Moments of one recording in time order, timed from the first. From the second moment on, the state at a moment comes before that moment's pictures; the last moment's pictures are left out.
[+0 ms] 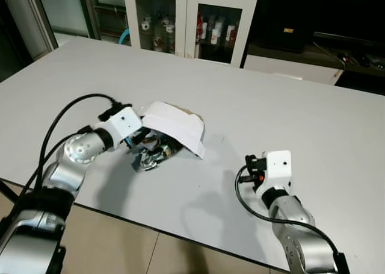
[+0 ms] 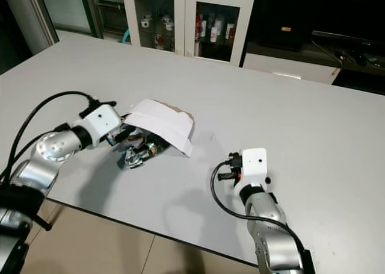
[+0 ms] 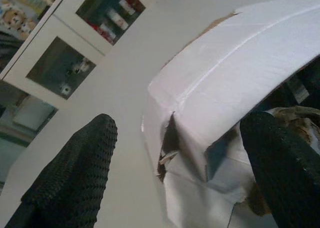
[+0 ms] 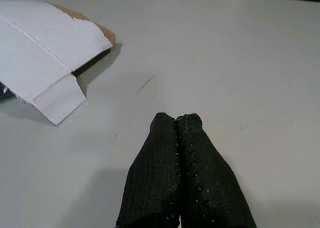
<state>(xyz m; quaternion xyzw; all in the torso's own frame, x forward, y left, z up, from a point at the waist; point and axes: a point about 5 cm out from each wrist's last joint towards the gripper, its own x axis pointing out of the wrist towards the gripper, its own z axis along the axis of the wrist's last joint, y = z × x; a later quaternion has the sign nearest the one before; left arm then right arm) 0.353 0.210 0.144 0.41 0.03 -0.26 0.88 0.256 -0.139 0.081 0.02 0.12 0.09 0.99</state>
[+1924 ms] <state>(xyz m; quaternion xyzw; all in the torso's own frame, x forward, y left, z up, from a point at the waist) 0.366 0.180 0.111 0.49 0.01 -0.22 0.84 0.255 -0.138 0.085 0.01 0.11 0.09 0.99</state>
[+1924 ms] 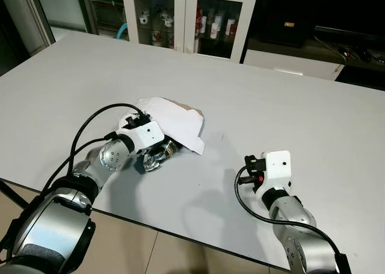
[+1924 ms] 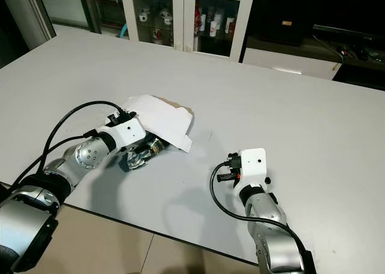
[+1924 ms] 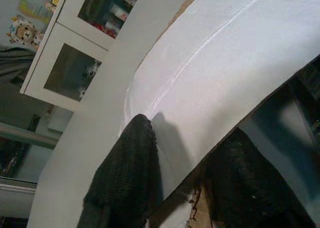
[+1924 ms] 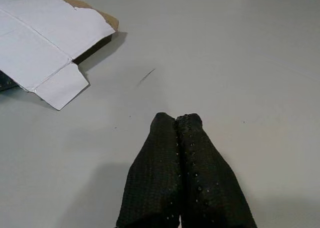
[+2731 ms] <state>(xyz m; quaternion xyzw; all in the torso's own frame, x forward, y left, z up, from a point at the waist) 0.375 0.208 0.147 0.47 -0.03 -0.15 0.87 0.265 -0.128 0.088 0.01 0.11 0.12 0.99</state>
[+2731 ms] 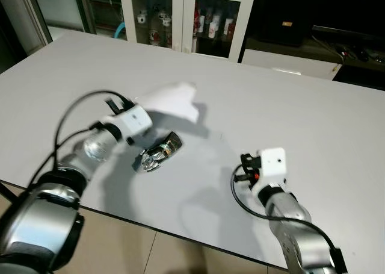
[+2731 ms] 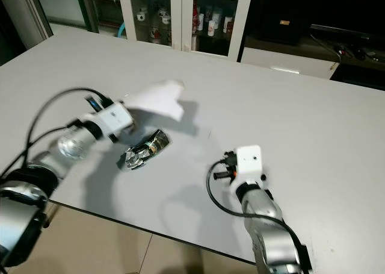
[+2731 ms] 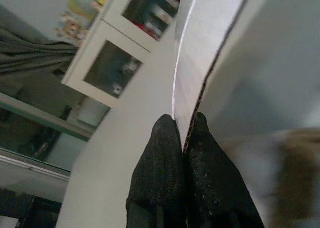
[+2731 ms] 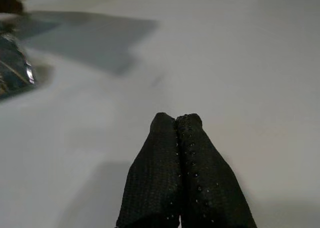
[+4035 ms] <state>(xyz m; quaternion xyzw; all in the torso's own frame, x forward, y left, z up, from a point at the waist) 0.324 0.299 0.175 0.30 0.04 0.03 0.95 0.321 0.001 0.112 -0.01 0.05 0.40 0.92</state>
